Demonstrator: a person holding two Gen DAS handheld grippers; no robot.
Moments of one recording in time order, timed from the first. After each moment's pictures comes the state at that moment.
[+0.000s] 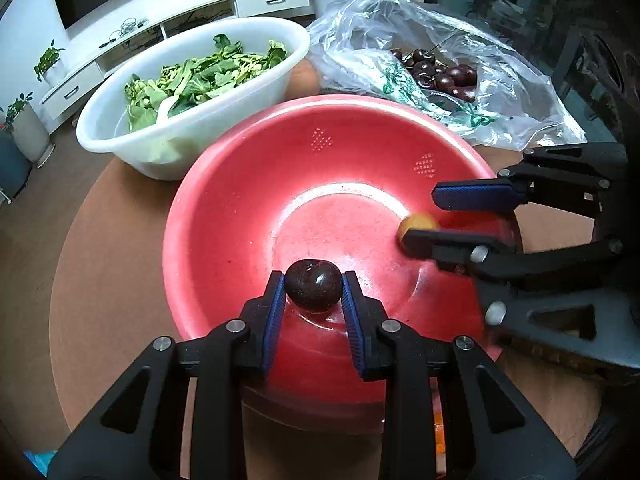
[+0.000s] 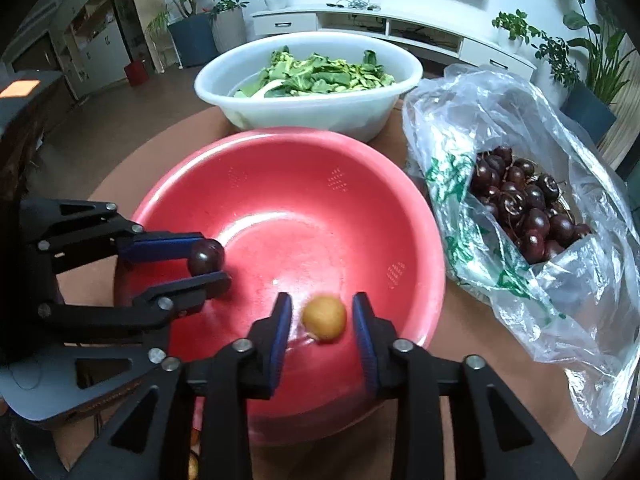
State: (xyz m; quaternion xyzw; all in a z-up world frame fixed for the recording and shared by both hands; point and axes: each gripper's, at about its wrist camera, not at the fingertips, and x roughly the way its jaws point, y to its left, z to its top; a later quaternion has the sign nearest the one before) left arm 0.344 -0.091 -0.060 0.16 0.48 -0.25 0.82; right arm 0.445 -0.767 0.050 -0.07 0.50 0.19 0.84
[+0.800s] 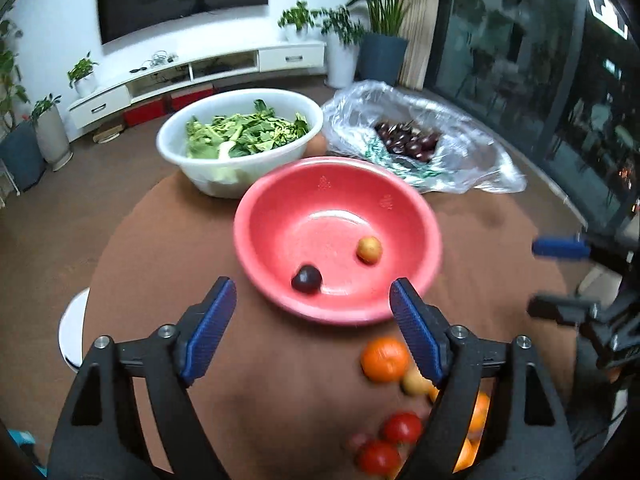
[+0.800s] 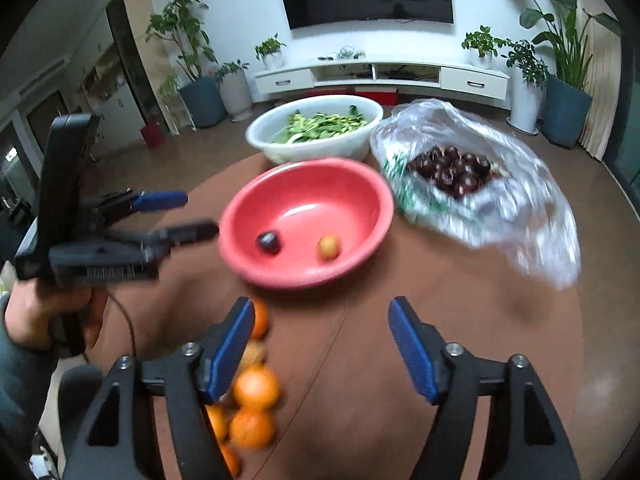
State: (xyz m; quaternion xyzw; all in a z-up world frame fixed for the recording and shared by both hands) left arm 0.241 -0.019 0.018 0.07 0.40 -0.25 0.88; right arm 0.298 -0.827 0.114 0.02 0.42 0.20 0.88
